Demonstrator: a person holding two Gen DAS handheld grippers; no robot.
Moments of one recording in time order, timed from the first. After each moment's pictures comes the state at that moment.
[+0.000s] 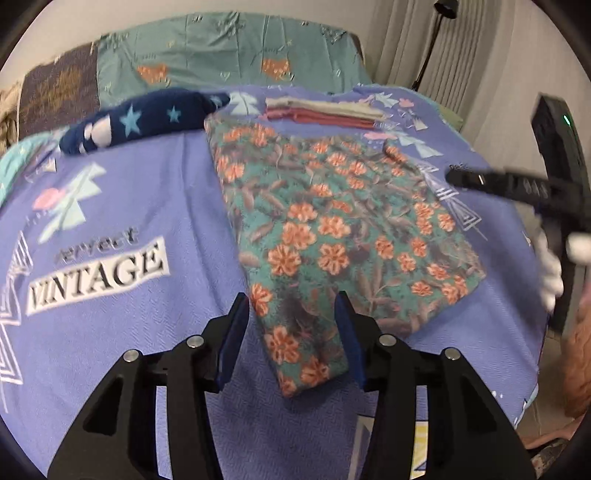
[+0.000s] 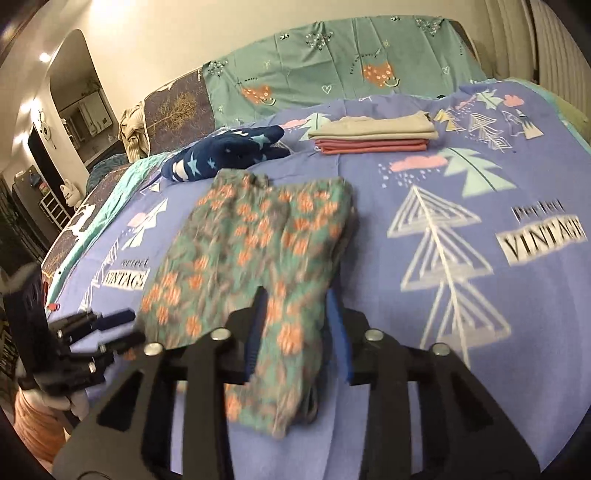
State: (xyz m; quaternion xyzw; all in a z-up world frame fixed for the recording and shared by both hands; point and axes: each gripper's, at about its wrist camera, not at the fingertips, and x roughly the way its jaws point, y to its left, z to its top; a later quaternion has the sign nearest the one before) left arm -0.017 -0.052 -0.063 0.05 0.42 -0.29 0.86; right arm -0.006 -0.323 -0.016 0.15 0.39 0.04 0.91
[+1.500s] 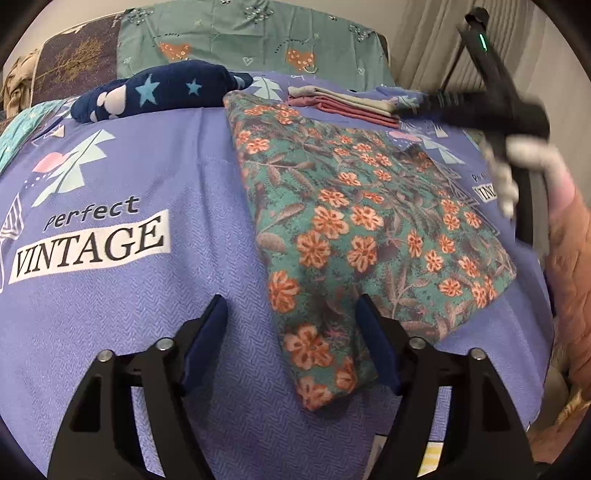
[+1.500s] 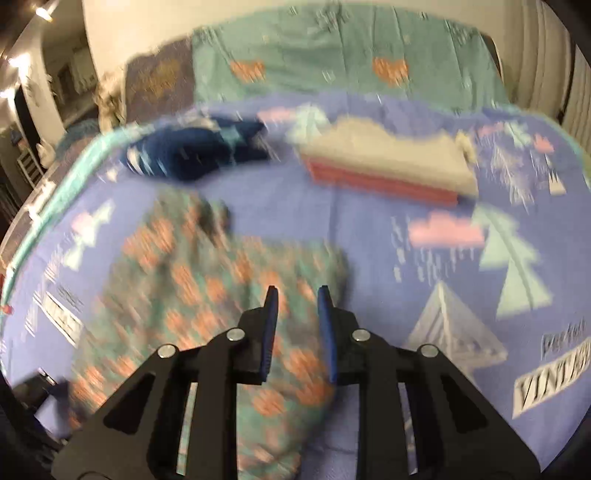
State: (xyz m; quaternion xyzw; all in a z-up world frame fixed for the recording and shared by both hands) left arm -0.004 -0.051 -0.080 0.02 0.43 -0.26 0.86; right arm 0.135 -0.308 -0.005 0.06 0.41 0.04 0.91
